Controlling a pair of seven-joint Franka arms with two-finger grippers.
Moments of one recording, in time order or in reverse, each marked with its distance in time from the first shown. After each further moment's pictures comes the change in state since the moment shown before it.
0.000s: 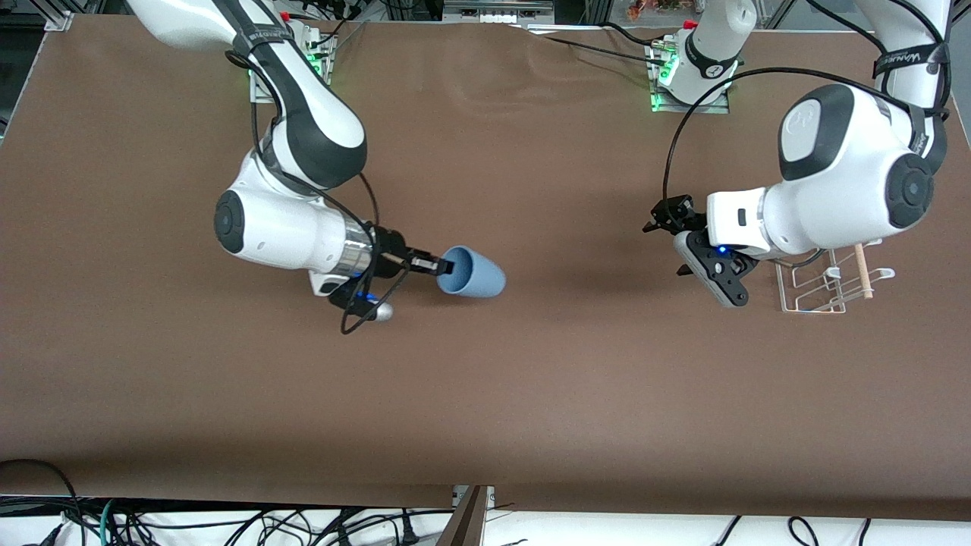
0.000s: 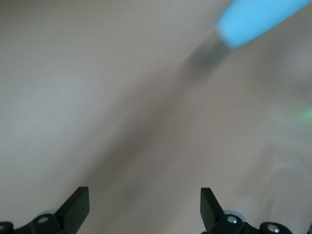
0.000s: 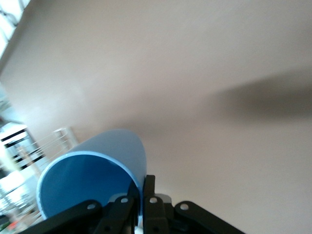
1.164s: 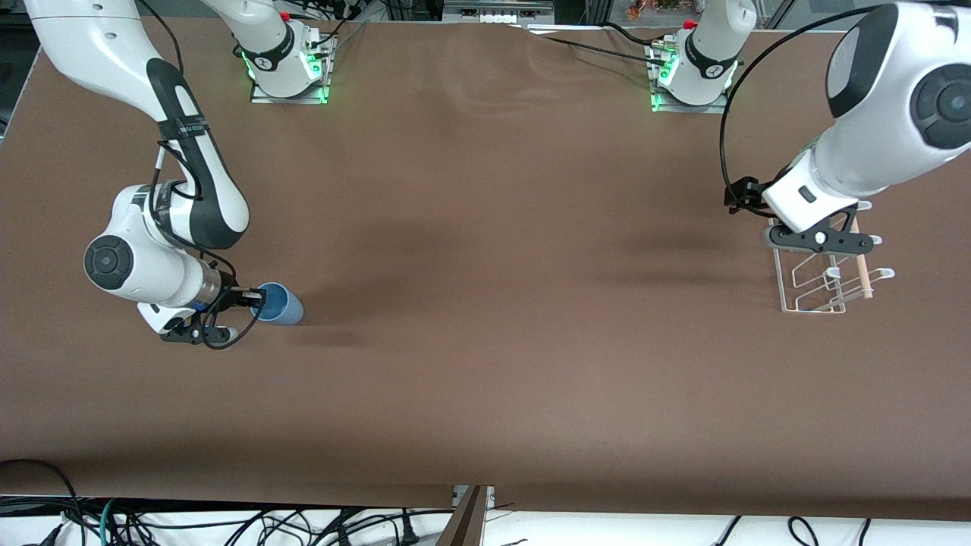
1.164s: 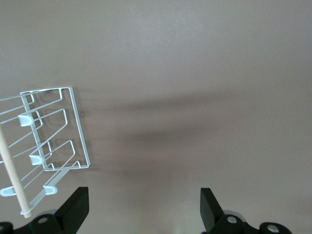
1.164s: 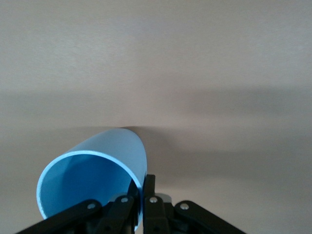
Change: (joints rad) left arm 0.009 -0.175 0.011 -0.069 0.521 -0.208 -0.820; right arm -0.220 -0.039 -0.257 -0.323 -0.560 0.070 -0.503
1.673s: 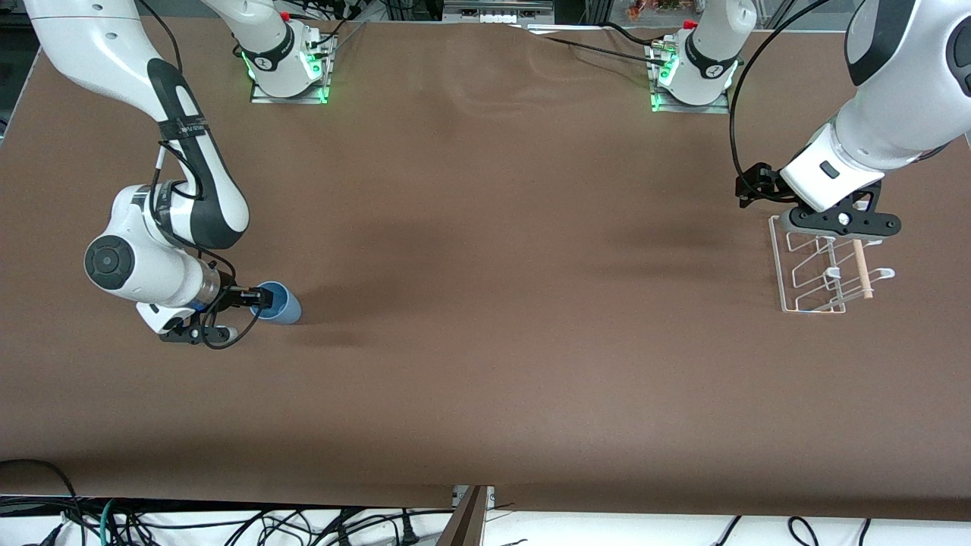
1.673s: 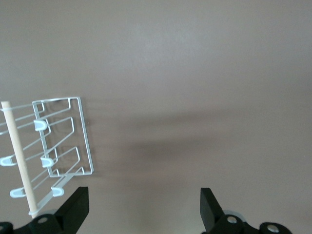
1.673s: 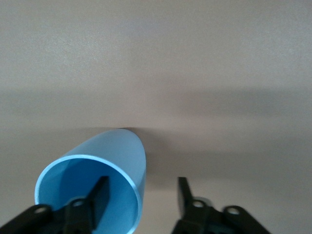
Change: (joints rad) left arm 0.004 -0.072 0.003 -0.001 0.000 0.006 -0.007; right arm 0.000 0.000 -0.007 -0.002 -0.053 -0.001 0.000
